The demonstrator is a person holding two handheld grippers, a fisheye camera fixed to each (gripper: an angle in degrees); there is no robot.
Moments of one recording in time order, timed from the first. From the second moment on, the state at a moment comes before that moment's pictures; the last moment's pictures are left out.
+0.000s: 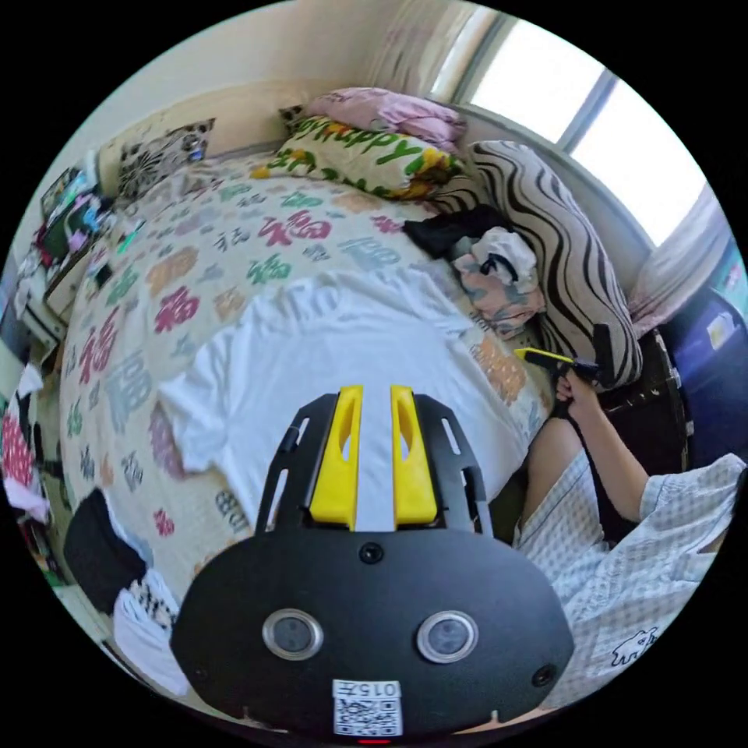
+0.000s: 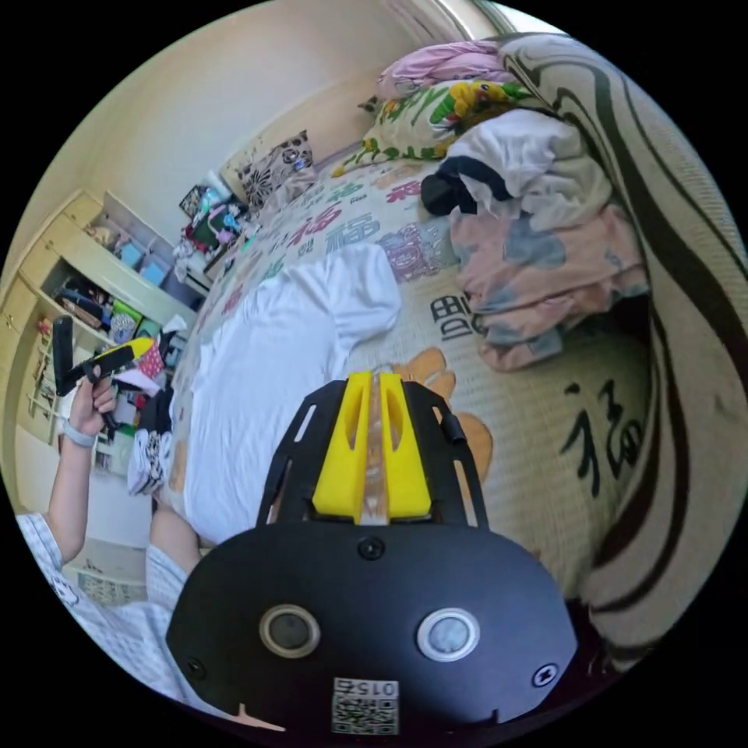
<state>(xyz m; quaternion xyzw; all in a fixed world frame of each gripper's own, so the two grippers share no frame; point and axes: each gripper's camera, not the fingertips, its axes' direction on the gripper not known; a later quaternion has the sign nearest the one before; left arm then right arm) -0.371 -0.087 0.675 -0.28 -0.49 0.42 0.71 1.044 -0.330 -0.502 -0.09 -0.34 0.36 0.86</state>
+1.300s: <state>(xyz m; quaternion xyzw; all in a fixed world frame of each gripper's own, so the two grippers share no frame) -0.758 -0.132 1.250 -0.58 -0.51 0.41 0.49 1.150 -0.280 -0.369 -0.04 -0.49 0.49 0.73</state>
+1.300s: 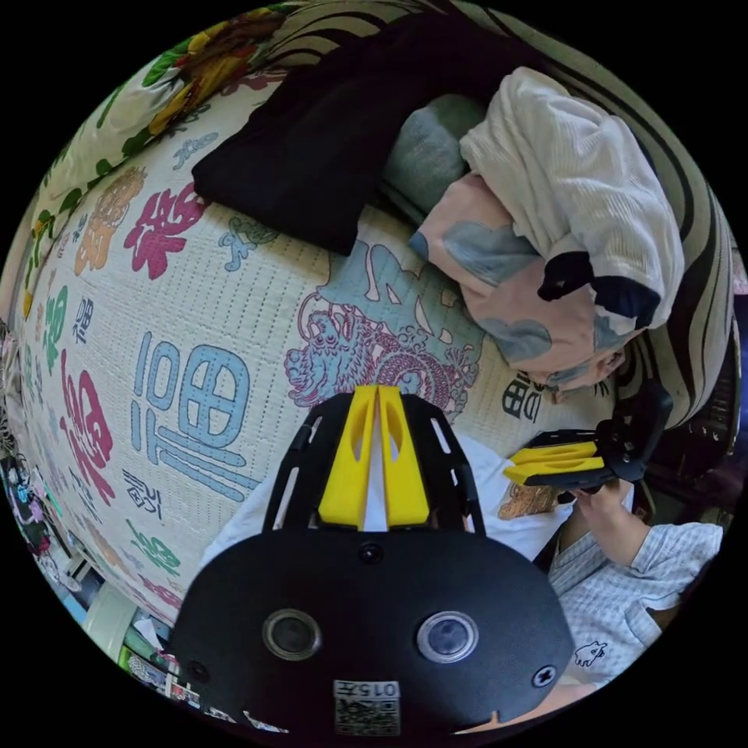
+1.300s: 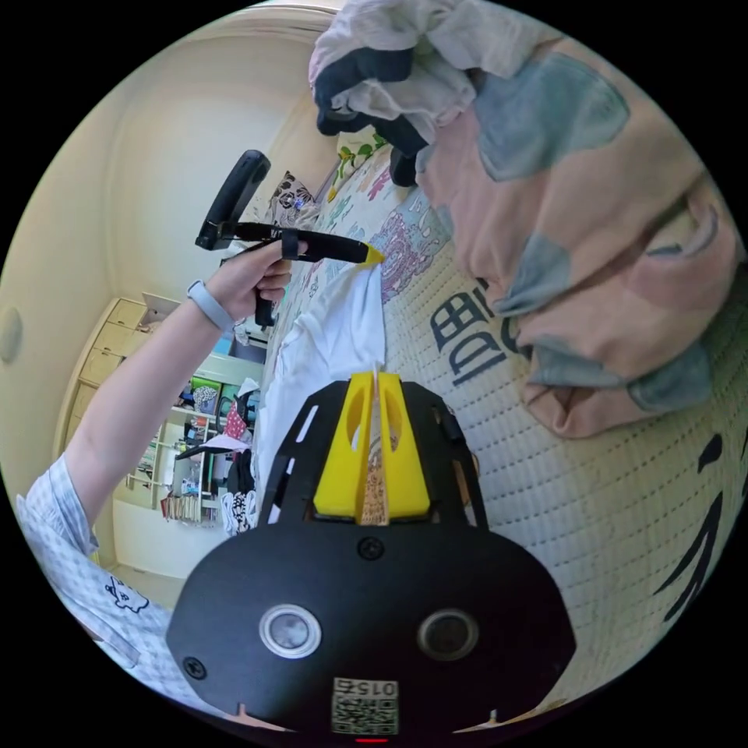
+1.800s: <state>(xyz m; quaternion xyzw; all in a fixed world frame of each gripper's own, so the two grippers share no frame) -0.621 -0.245 1.079 -0.45 -0.29 0.46 0.71 1.107 -0.336 -0.407 0.02 -0.44 0.37 0.82</state>
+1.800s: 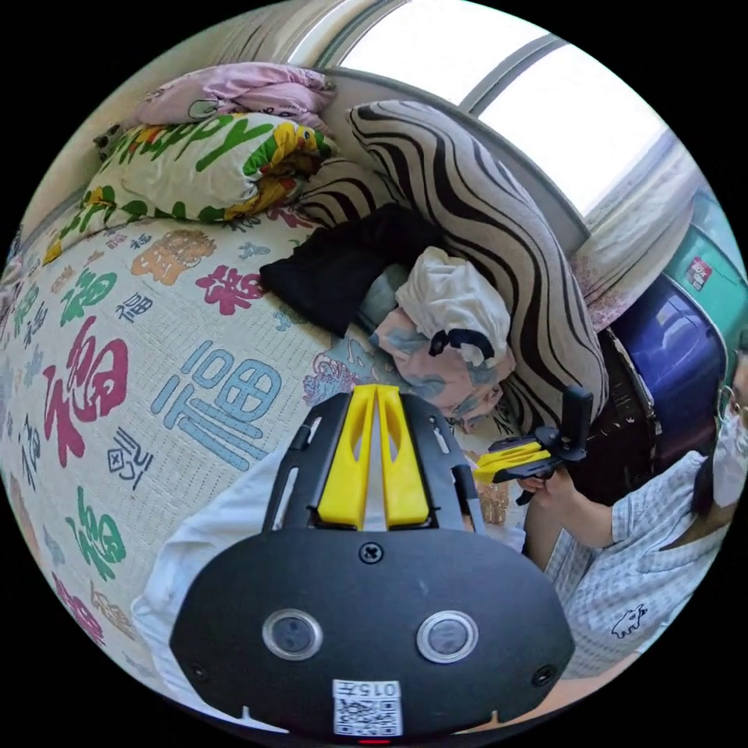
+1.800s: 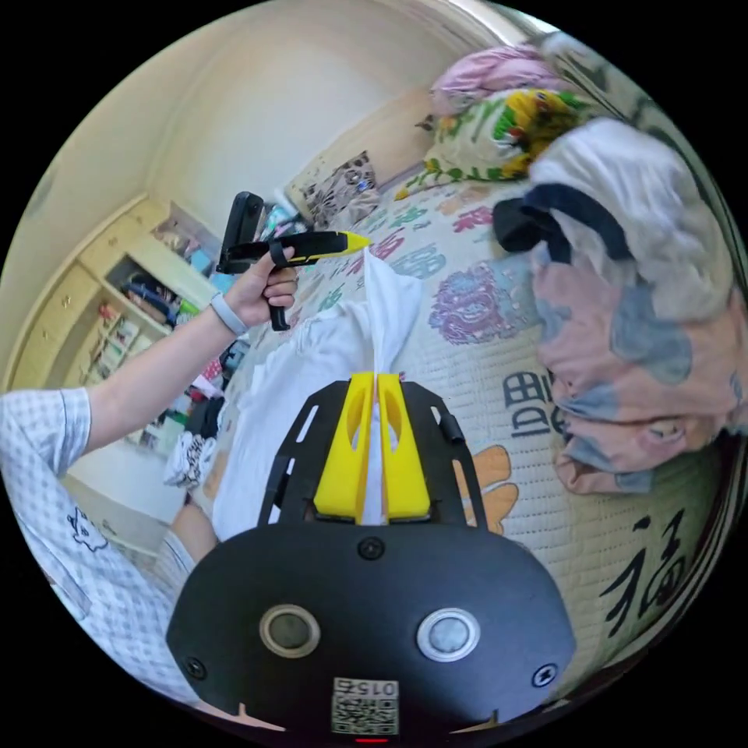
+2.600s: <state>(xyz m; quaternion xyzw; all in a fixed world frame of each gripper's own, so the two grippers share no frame) -0.560 -0.360 0.786 -0.28 -0.32 0.34 0.84 0.890 -0.431 -0.347 -0.10 -0.34 0.06 0.93</state>
